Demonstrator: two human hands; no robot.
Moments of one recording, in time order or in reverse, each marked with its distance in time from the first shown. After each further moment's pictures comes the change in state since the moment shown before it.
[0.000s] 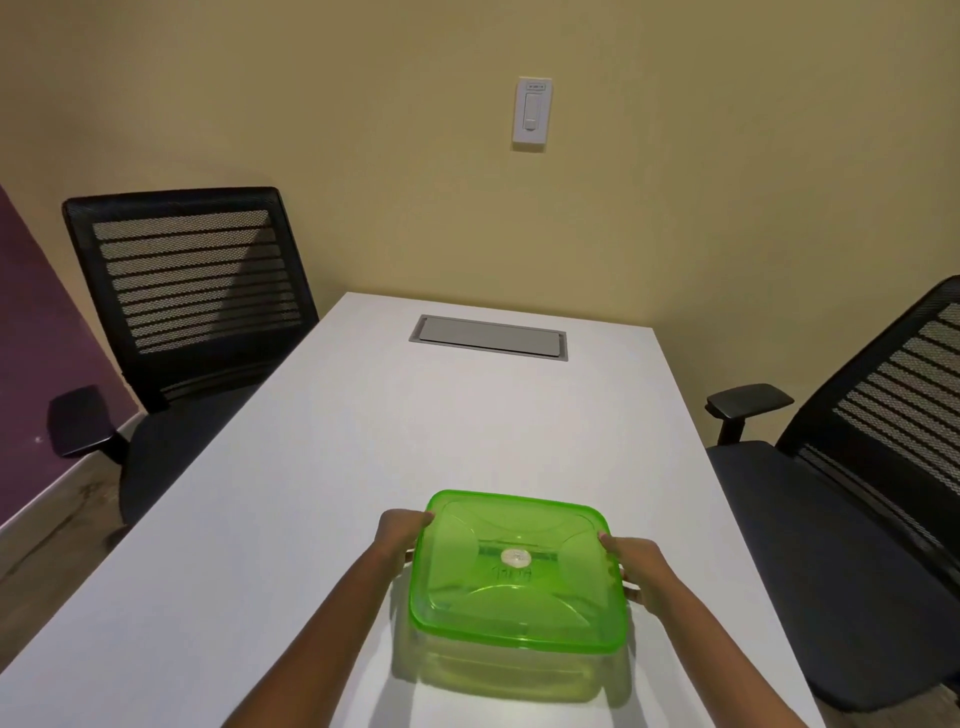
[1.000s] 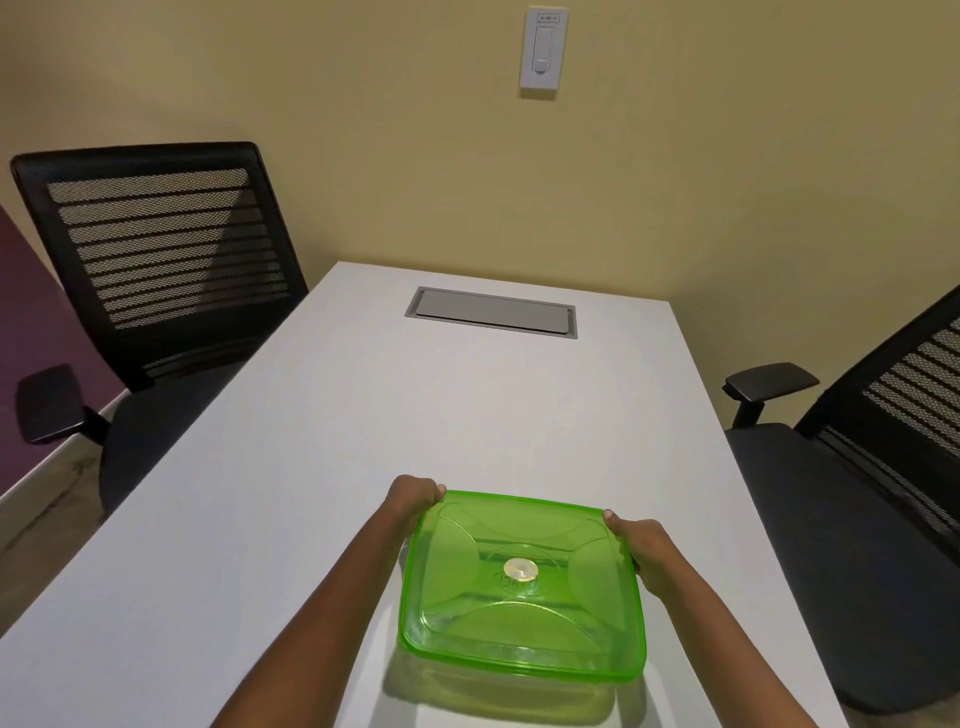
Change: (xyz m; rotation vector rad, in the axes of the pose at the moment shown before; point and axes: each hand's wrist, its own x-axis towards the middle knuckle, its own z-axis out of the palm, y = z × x) left_hand 0.052 0.031 0.026 0.310 -0.007 0.019; right_hand 0.052 -0.015 0.011 -0.145 0.022 -0.006
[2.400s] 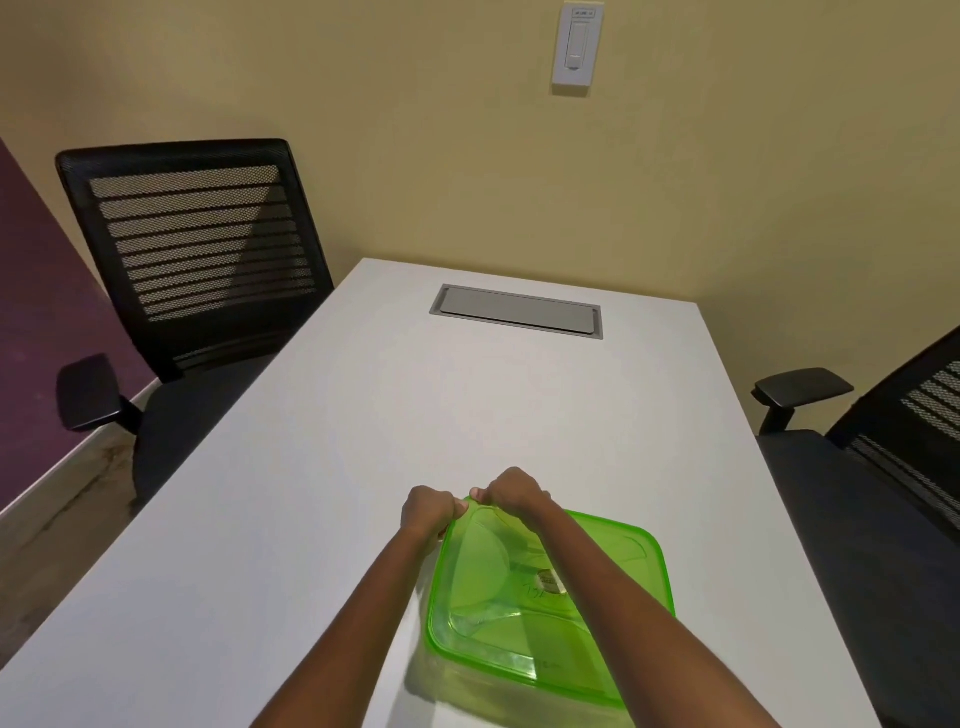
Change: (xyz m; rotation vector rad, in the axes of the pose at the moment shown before) left_hand 0.005 -0.029 -0.012 -0.085 0.071 -0.032; right_hand -0.009 -0.053 0.163 -0.819 -0.262 -0.281
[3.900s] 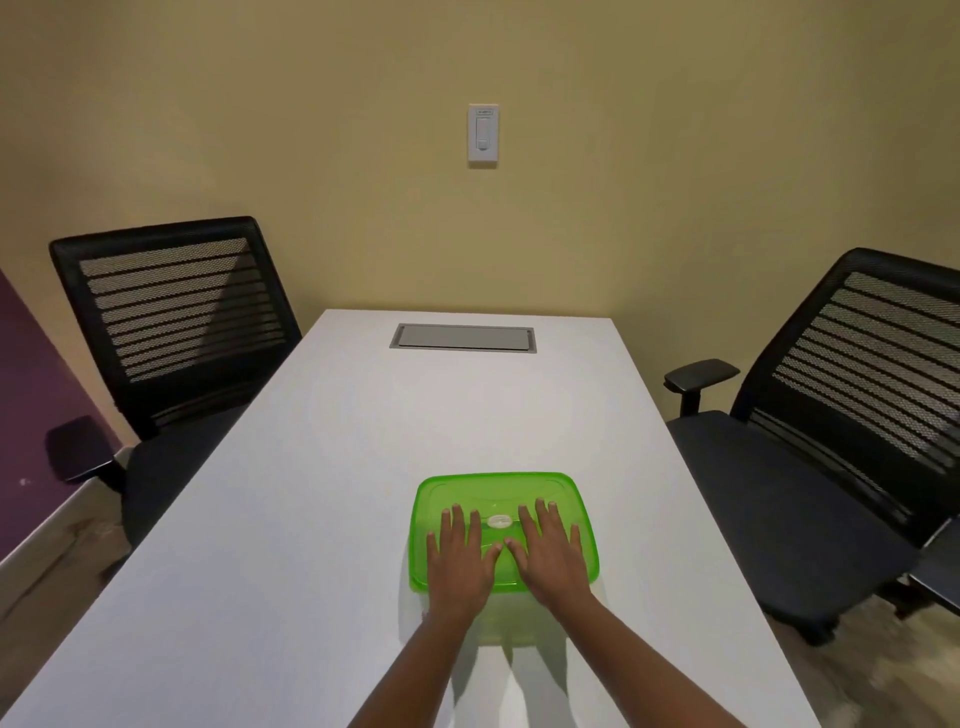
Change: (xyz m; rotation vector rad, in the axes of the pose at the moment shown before) left_hand -0.135 -0.091 0.047 1.087 0.244 0.763; right_hand -0.172 0.112 0.035 -0.363 0.417 -0.146
